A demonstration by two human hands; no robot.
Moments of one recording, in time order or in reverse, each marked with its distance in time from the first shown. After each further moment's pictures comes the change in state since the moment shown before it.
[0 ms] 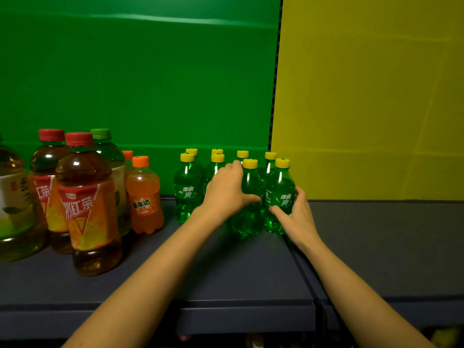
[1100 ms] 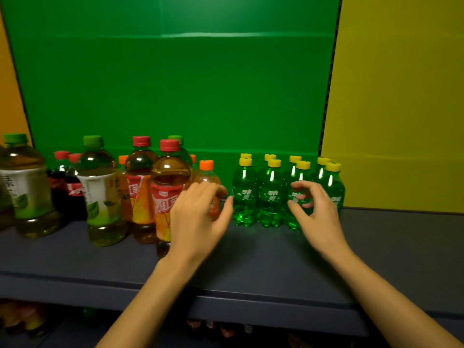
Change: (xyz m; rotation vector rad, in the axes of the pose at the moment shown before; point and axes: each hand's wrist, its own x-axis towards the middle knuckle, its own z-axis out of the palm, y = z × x) left_hand -0.106 -0.108 -0.070 0.016 0.606 0.182; right_hand -0.048 -0.102 0.034 0.080 0.024 -0.357
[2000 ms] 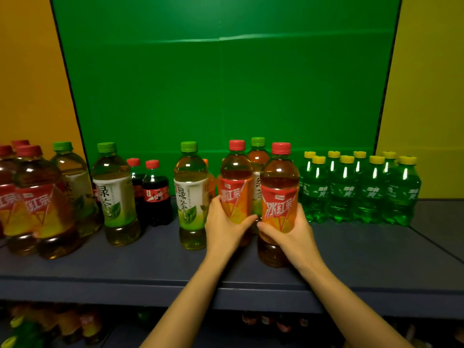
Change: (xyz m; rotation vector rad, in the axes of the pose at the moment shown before) left_hand -0.025 -0.141 -0.037 -0.400 -0.221 -0.623; right_hand -0.050 -0.121 0.174 0.455 -0.057 0.366
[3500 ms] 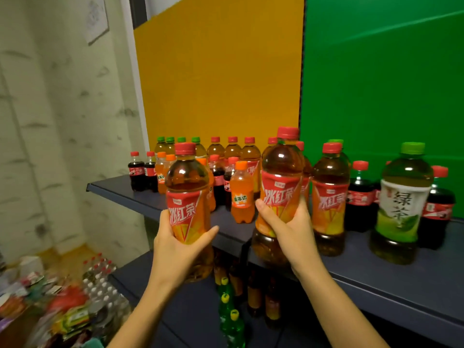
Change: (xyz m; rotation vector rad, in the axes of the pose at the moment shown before) left_hand -0.048 -0.149 -0.506 0.075 0.453 -0.105; right_hand -0.100 -0.118 0.457 0.378 -0.404 -0.087
